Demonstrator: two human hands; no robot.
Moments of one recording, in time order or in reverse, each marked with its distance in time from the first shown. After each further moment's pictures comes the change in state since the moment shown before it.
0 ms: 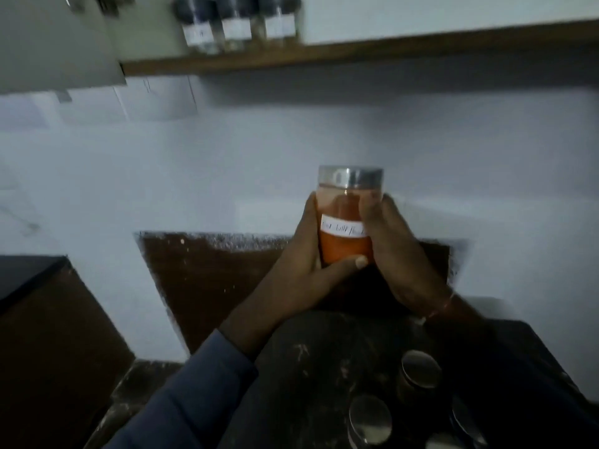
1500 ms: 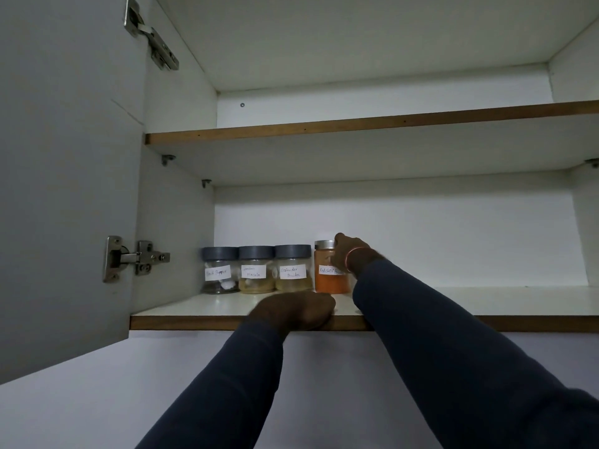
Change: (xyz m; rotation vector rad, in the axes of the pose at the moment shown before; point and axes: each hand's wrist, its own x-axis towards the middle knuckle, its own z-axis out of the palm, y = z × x) left_hand 0.288 0.064 -0.143 0.977 -0.258 -0.353; right_hand 0.400 -0.141 -0.012 -1.105 0.131 0.033
